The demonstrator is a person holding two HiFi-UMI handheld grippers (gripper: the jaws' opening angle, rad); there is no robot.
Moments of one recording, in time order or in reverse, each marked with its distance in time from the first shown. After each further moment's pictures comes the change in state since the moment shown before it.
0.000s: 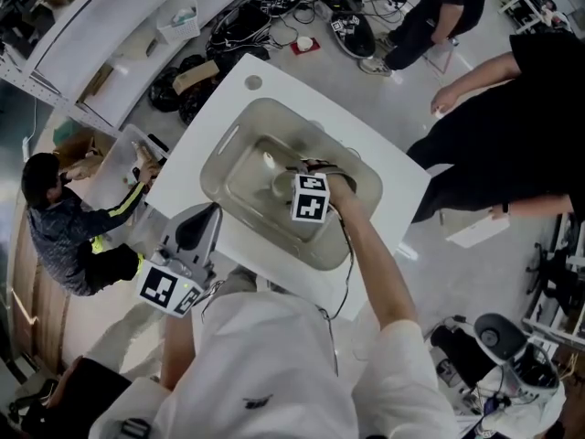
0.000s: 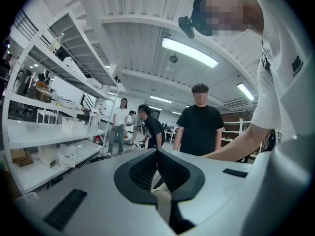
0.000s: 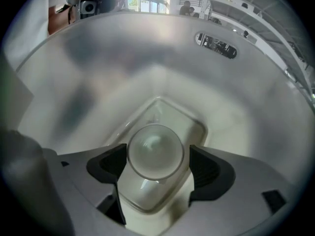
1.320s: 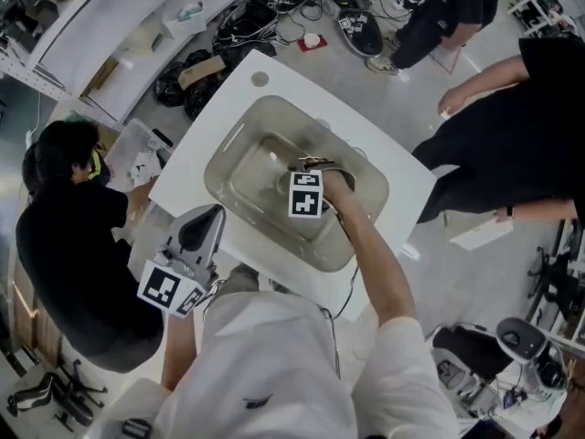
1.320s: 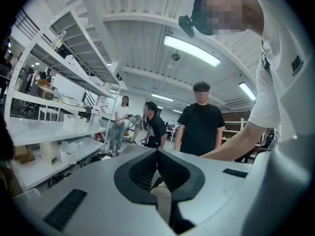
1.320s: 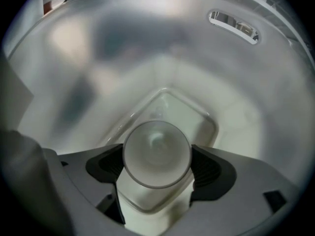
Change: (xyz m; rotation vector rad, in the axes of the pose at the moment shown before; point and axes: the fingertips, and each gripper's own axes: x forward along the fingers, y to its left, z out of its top) left arm -0.005 0.003 -0.014 -0.017 0.024 0.012; right arm 0.026 0.006 -0.003 -0.050 0.083 0.082
